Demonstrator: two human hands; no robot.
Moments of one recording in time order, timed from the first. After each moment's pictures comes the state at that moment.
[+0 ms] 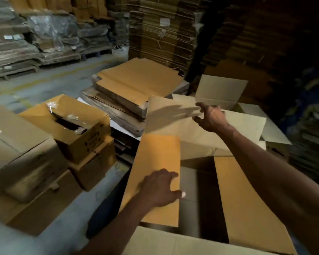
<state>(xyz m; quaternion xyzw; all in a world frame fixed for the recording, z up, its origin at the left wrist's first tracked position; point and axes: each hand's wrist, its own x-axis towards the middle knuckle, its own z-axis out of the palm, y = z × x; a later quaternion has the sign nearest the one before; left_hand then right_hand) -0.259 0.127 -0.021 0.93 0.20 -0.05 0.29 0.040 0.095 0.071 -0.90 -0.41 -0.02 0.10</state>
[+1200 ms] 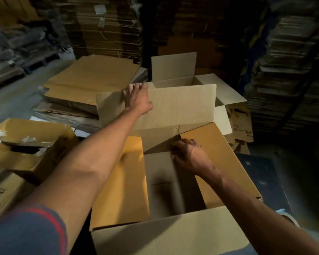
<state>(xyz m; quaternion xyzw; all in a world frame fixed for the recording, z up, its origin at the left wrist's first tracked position) -0.015 0.190 0.053 0.96 0.23 0.12 0.05 -0.061 -0.081 -0.036 -0.90 -0.38 0.05 0.19</state>
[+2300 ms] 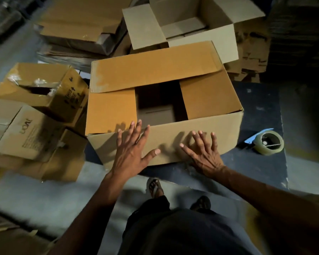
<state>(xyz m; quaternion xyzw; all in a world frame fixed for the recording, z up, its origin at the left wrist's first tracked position) -0.367 -0.021 -0.124 0.99 0.12 0.00 0.07 -0.216 -0.289 -0.231 -0.85 -0.50 -0.19 0.03</state>
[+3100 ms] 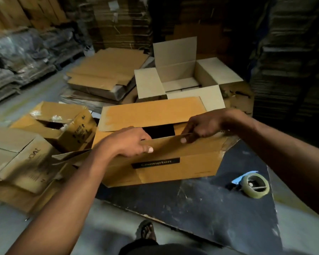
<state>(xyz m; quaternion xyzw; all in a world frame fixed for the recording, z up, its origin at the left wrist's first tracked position) -0.293 -0.045 0.084 0.97 0.11 -0.17 0.16 -0.119 -0.252 0.111 -0.77 -0.50 0.38 0.03</state>
